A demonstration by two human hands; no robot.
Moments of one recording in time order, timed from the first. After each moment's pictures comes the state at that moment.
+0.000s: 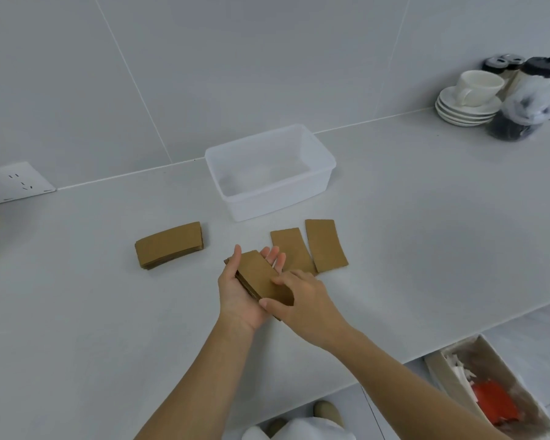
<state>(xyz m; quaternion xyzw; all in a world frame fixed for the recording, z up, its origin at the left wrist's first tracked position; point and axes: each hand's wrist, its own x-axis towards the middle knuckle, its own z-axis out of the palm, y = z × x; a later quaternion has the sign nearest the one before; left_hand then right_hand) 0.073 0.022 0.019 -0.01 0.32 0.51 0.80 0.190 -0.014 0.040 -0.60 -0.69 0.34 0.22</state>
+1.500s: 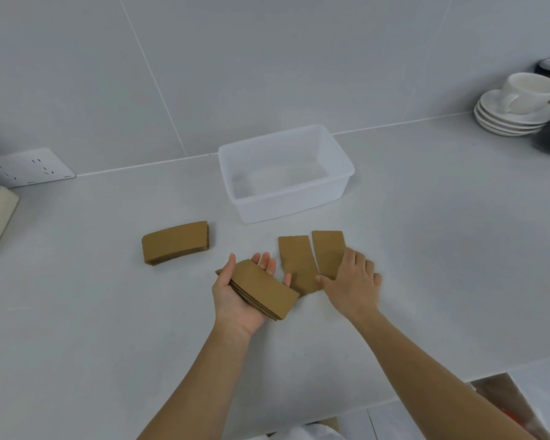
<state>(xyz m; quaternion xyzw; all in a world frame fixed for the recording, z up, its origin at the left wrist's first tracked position) 0.074 0.031 0.012 -0.09 0.31 0.56 0.76 0.248 0.055 0.000 -0.77 -0.61 0.17 0.10</state>
